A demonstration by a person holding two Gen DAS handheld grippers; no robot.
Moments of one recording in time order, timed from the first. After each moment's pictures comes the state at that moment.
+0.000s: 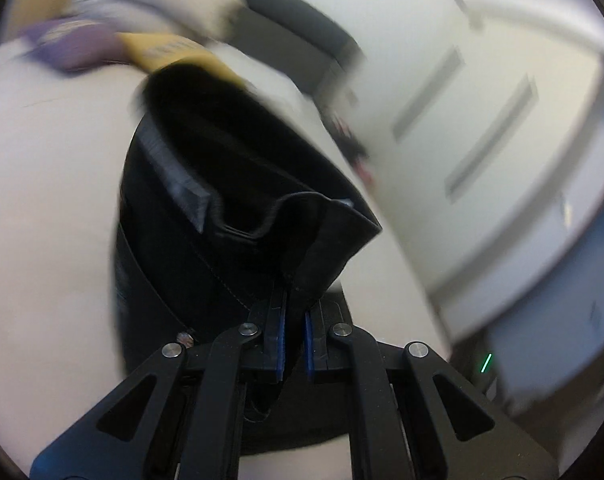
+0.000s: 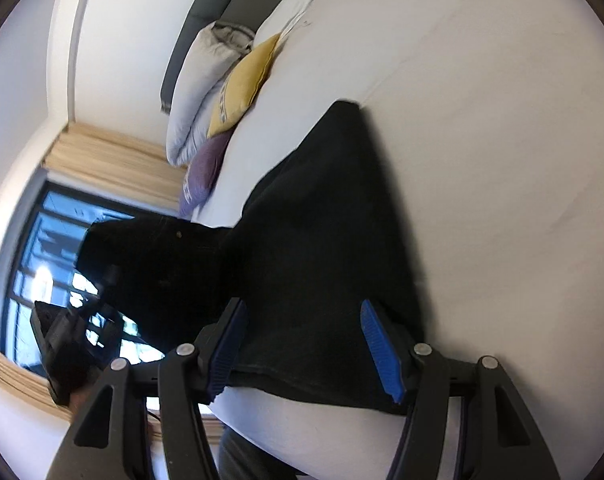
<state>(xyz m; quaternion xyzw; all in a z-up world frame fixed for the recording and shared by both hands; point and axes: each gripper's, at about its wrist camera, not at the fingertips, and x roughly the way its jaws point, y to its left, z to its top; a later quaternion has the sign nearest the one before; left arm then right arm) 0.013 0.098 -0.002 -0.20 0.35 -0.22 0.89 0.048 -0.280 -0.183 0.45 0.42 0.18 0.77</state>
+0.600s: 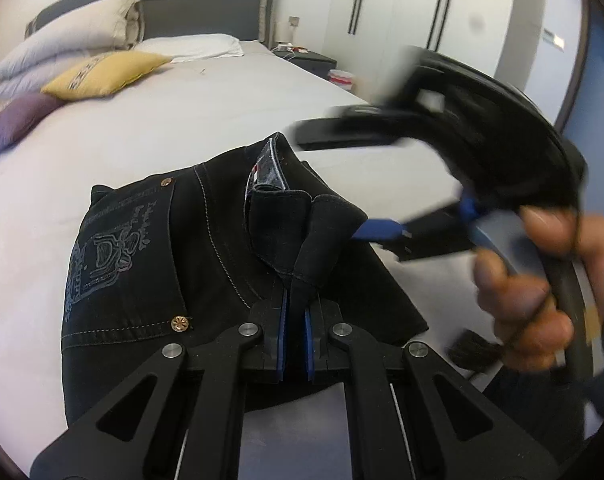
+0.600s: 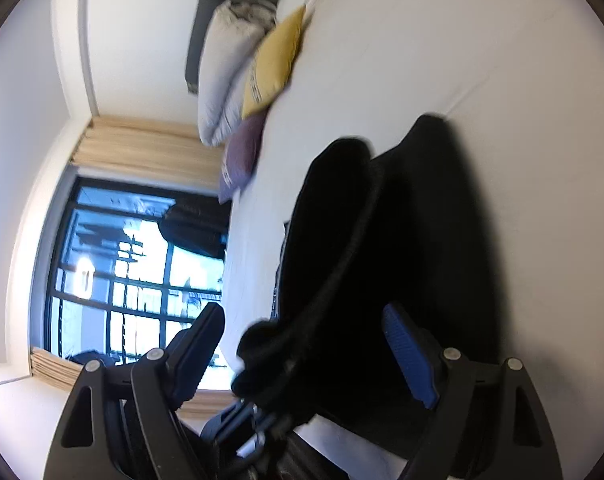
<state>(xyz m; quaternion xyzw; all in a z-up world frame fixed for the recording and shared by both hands) -0.026 -0.029 -0.053 0.04 0.38 -0.24 0.89 0.127 -0.261 -0.163 0.47 0.46 0.26 0.71</state>
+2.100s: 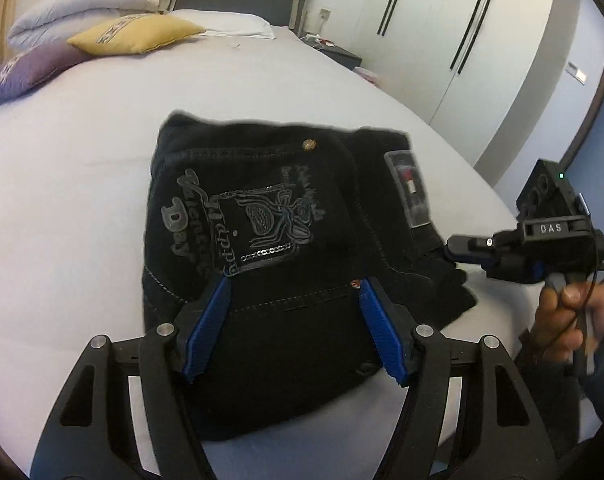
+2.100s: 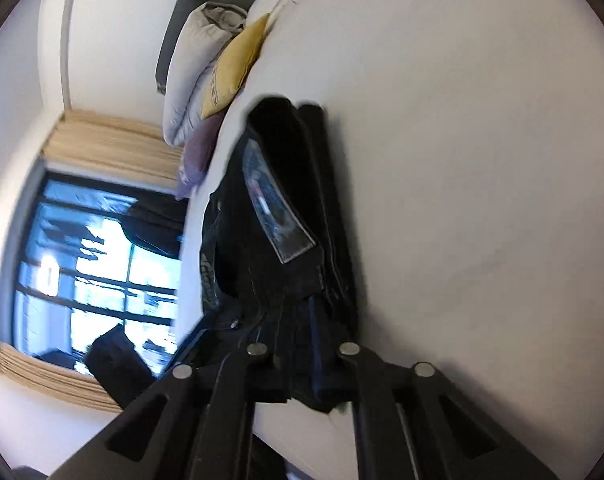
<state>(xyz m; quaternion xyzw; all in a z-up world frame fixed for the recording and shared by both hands) -0.003 0.013 -0.080 -0.04 0.41 -0.22 0.88 0.079 -0.304 -0.195 0.42 0.47 0.21 0.75</state>
